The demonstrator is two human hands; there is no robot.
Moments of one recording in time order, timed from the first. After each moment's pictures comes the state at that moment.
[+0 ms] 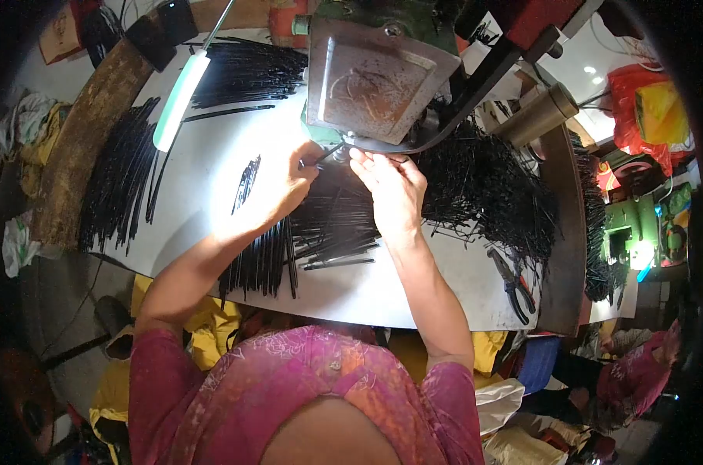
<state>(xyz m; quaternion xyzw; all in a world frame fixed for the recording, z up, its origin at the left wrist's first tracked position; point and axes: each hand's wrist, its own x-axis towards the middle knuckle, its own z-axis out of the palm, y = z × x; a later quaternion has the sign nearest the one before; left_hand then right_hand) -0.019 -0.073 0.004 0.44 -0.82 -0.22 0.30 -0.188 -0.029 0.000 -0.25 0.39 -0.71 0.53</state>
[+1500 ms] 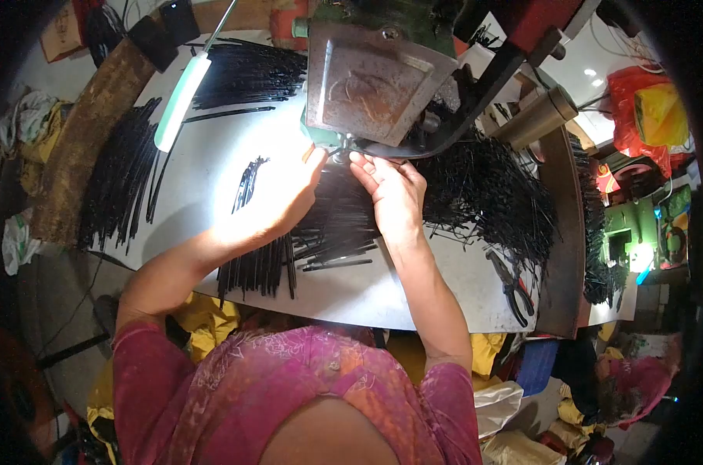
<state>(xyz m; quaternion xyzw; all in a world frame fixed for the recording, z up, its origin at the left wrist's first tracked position) -0.014 -0.072 -0.005 0.26 -0.88 0.20 0.33 -0.191 -0.028 0.004 -0.23 0.40 -0.70 0.54</state>
